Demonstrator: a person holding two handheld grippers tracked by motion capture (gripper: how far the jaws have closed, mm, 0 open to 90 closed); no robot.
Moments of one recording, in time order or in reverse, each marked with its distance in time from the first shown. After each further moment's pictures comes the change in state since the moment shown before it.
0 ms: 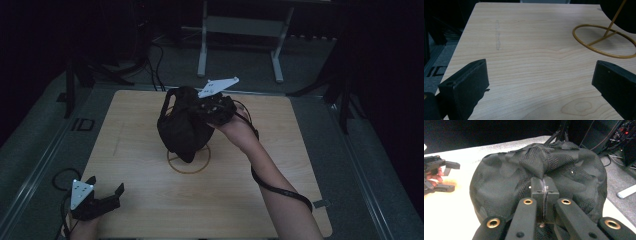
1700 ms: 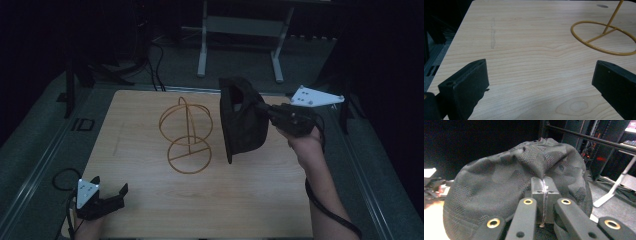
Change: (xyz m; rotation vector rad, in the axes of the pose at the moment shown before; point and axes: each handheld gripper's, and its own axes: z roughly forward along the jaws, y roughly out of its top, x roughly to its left) left arm -0.009 -0.001 0.005 0.016 0.002 0.007; right arm -0.031 -0.072 -0.153 -0.271 -0.143 0.069
